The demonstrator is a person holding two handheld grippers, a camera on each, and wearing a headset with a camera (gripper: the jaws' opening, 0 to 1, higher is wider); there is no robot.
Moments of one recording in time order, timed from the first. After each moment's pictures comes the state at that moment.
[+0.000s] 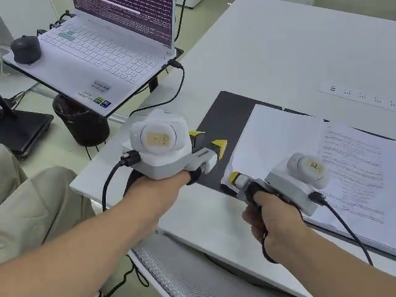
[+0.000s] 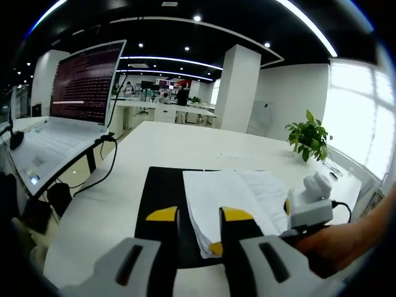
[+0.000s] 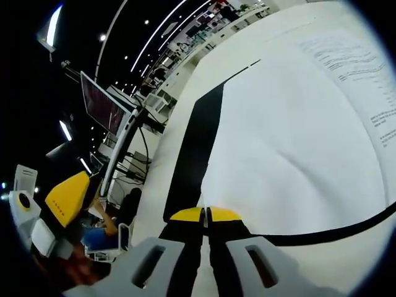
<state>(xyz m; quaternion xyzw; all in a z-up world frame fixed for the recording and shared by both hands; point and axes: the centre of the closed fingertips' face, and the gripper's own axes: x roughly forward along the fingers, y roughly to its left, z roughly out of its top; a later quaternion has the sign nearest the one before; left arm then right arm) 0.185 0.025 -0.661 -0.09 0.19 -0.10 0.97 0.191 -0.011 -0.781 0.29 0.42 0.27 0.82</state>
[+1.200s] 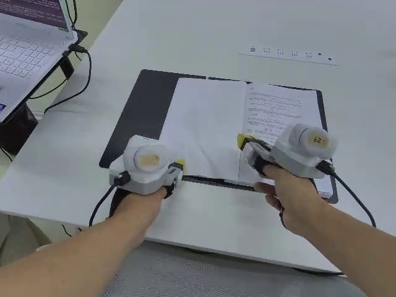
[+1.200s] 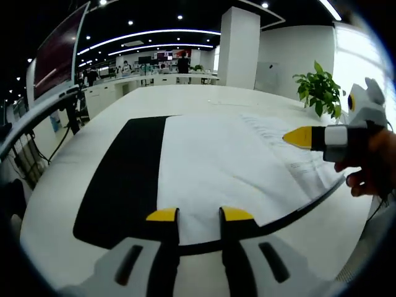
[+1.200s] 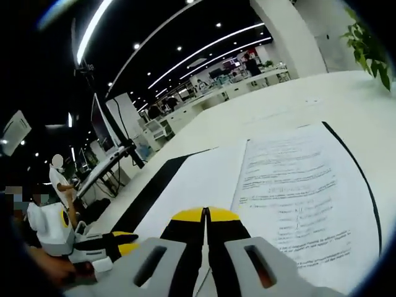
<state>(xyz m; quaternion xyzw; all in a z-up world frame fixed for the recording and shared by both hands) 0.201 -0.033 -0.787 -0.02 0.28 -0.07 0.96 0.265 -0.171 -0.737 0.15 0.24 0.26 0.93</state>
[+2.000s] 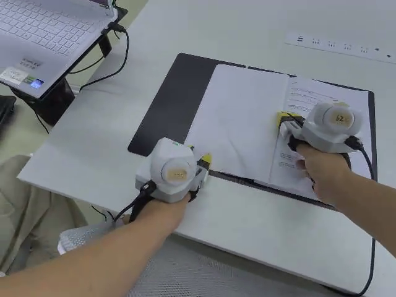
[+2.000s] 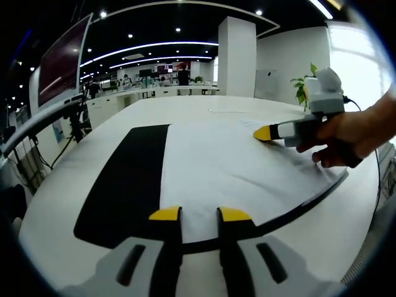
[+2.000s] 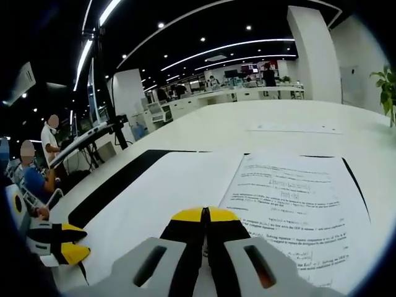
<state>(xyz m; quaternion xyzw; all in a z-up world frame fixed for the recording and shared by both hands) 0.205 -0.029 -0.791 -0.01 0.24 -0.07 0.97 0.335 -0.162 -0.766 0.05 0.24 0.27 0.93</state>
